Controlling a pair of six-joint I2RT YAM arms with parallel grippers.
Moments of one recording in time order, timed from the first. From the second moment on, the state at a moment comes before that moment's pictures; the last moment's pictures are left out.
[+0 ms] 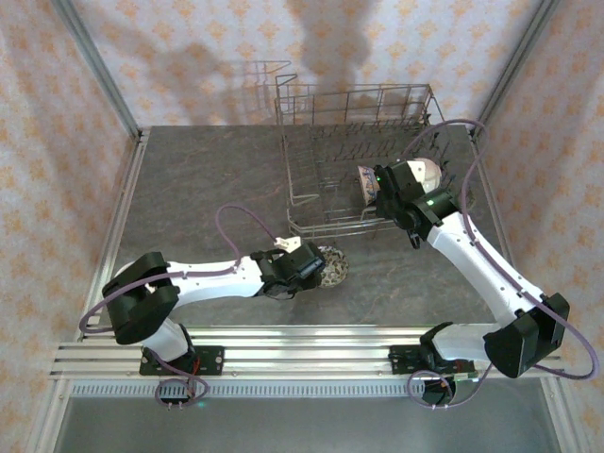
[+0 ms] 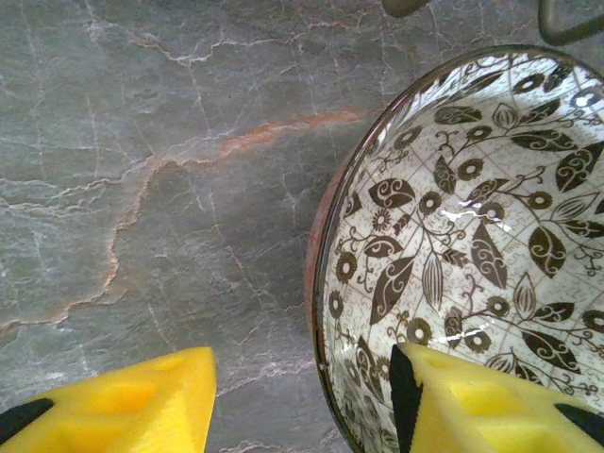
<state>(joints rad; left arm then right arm) -0.99 1.58 0.90 -0.41 -0.21 -1.18 0.49 1.27 1.25 -0.99 0.53 0.46</state>
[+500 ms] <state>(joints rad) -0.99 1.61 0.88 -0.36 -0.21 -1.22 0.49 1.27 1.25 -0.98 0.52 0.46</state>
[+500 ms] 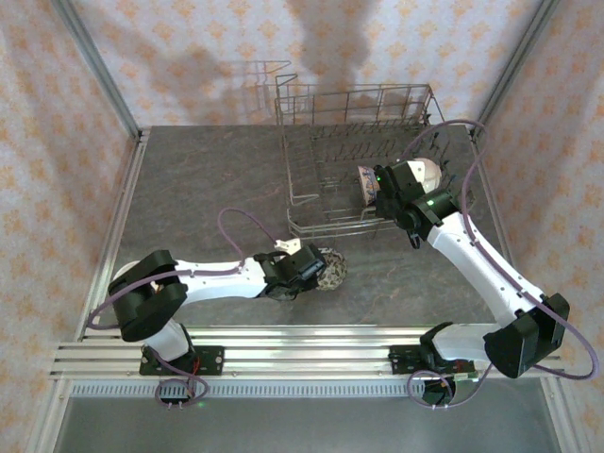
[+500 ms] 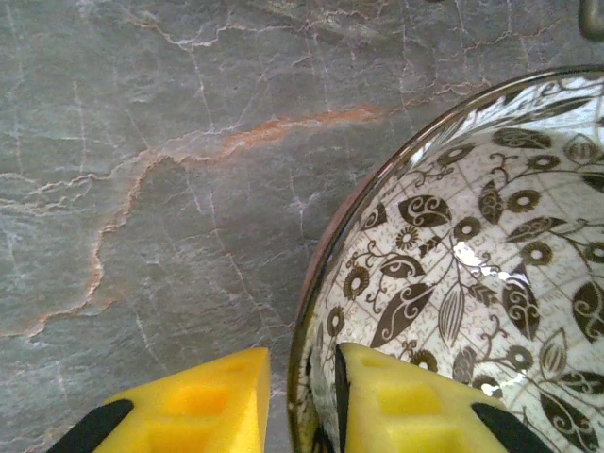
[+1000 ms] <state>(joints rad) -1.00 1.55 0.89 -0.40 -0.22 -1.20 0.49 1.27 1.25 -0.98 0.48 0.45</state>
